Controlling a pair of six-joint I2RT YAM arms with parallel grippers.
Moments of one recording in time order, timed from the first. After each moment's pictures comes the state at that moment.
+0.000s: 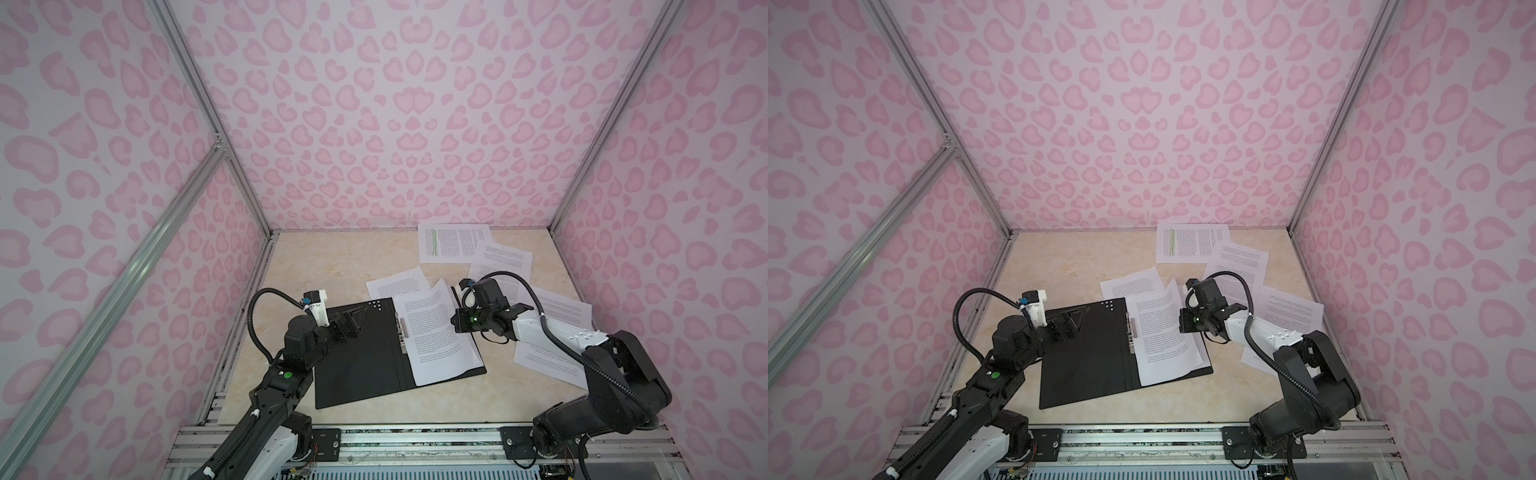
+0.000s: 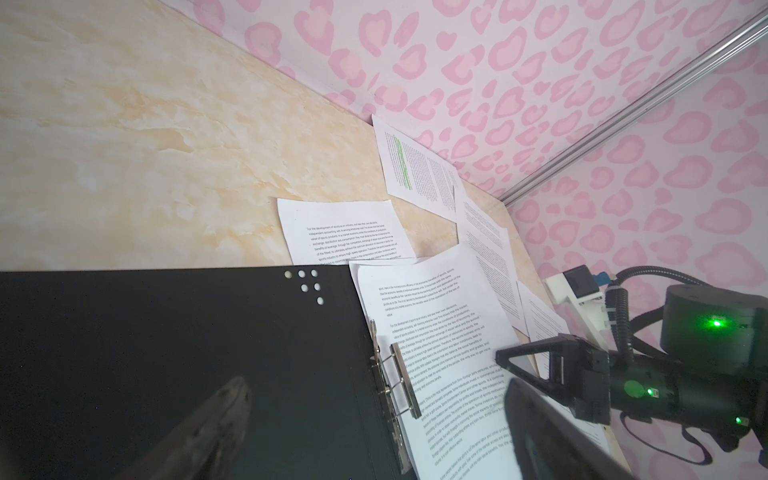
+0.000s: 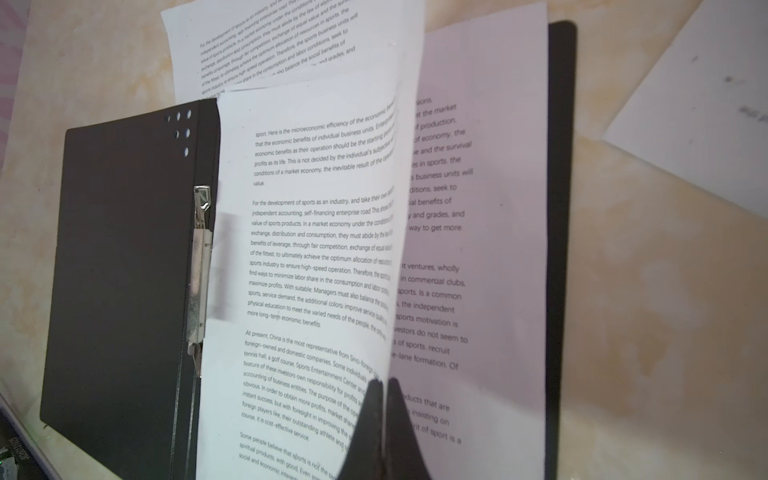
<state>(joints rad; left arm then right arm) -0.30 0.75 0.35 0.06 0.20 -0.63 0.44 1.50 0.79 -0.25 -0.25 0.36</state>
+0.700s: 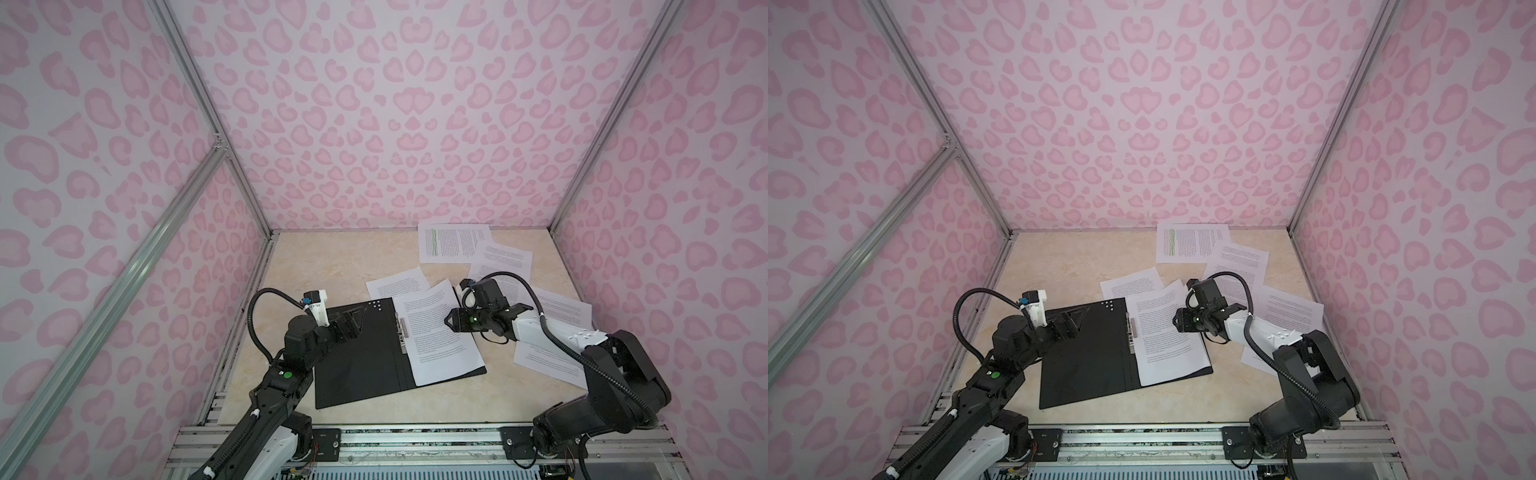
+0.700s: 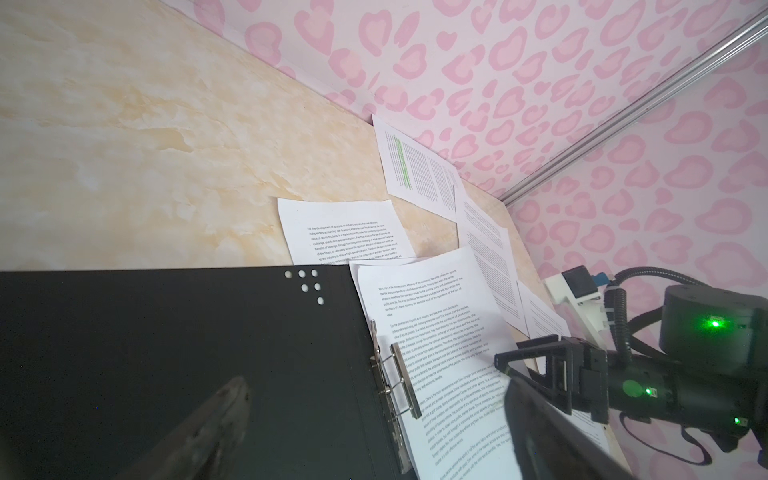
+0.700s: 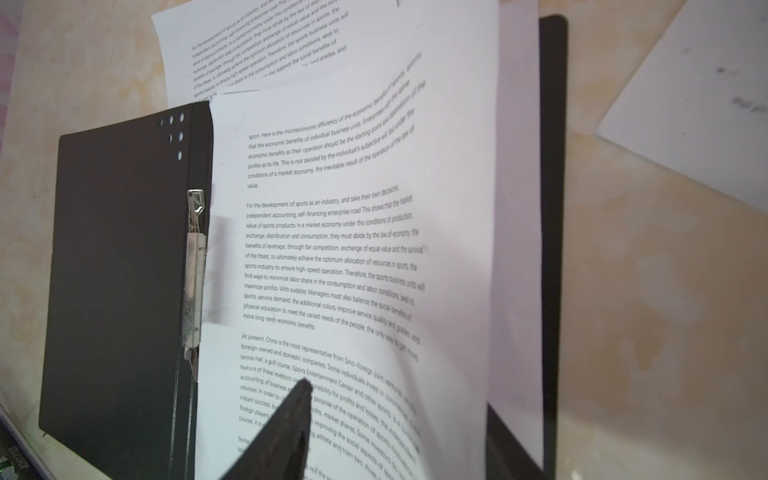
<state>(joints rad) -0.30 0.75 0.35 0.06 0.20 -0.63 0.44 1.51 0.79 -0.25 -0.23 0.38</state>
